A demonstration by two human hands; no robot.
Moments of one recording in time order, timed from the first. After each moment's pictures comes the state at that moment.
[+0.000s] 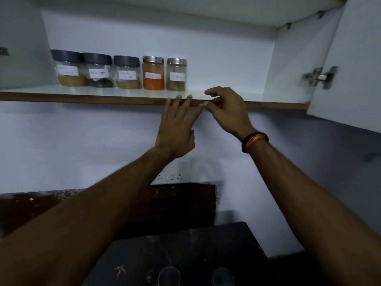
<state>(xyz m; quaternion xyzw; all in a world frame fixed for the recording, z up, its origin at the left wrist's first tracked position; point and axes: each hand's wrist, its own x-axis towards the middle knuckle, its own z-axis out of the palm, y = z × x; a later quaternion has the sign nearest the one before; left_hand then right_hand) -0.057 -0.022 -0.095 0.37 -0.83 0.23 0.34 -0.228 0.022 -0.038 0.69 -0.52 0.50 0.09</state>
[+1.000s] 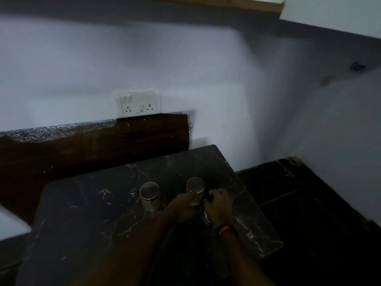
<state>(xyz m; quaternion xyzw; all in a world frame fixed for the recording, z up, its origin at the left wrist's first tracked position) -0.097 0.156 -0.475 0.35 -0.86 -0.37 0.01 -0.231 0.247 -0.468 0.41 -0.87 0.23 -0.17</state>
